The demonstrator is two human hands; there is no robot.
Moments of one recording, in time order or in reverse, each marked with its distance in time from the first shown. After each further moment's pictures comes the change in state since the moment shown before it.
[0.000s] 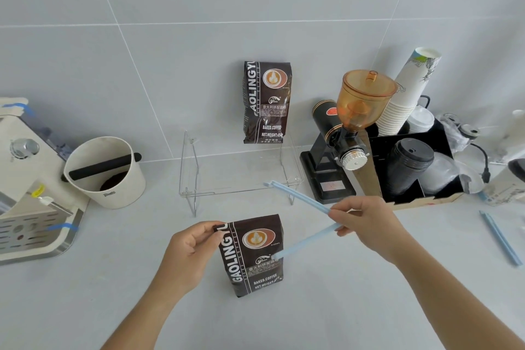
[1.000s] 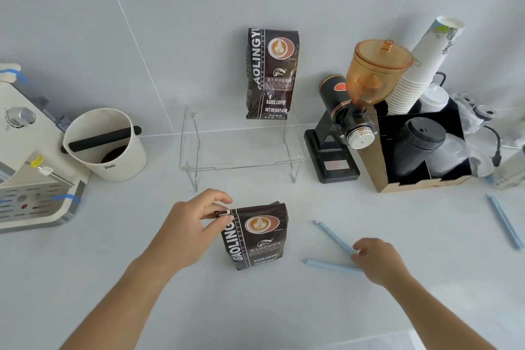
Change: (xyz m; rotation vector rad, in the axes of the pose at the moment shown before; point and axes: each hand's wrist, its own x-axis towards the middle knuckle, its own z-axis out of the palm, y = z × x) left_hand -0.007 0.034 -0.004 0.496 -0.092 0.072; right_hand 0.001 0.158 0.022 -0.660 -0.059 0.325
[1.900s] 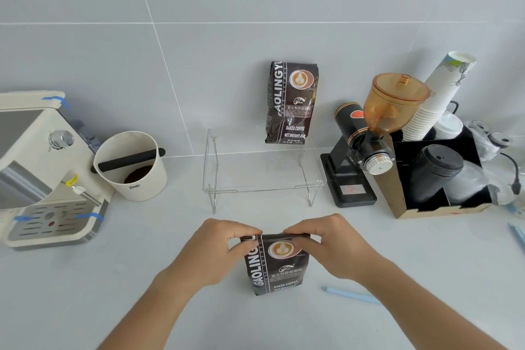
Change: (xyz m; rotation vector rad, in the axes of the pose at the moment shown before) left_hand 0.008 0.000 -0.013 0.150 -0.110 0.060; right_hand -0.080 -0.172 -0.060 0.274 -0.006 -0.835
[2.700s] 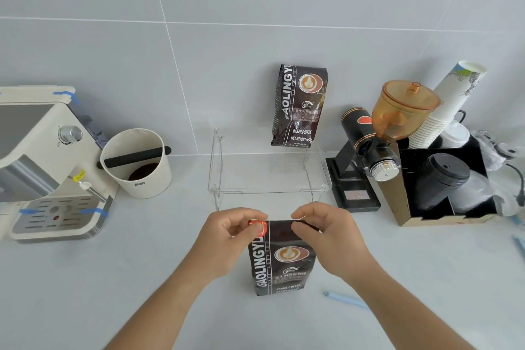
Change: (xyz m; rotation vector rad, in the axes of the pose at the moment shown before) left_hand 0.009 0.005 0.003 -0.546 0.130 -0.063; right_hand 0.009 -0.031 0.009 0.445 0.259 0.226
